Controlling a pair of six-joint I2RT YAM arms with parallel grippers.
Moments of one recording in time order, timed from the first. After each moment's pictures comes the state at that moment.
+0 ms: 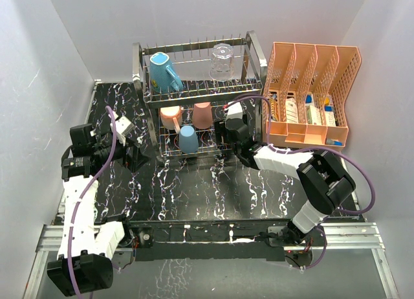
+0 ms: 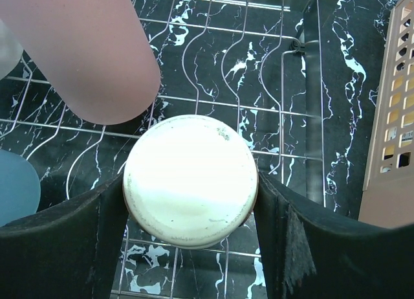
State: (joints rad) left arm 0.18 0.88 0.91 -0.79 0.88 0.53; right arm 0.67 1.61 0.87 0.34 0.43 0.13
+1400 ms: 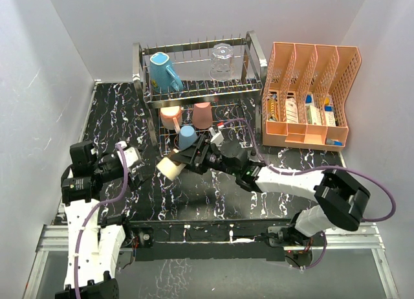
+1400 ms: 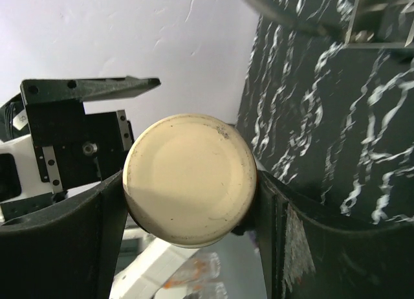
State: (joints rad) left arm 0.18 0.68 0.83 -0.94 1.06 0.99; right arm 0.94 1.42 0.74 0.56 -0.16 1.26
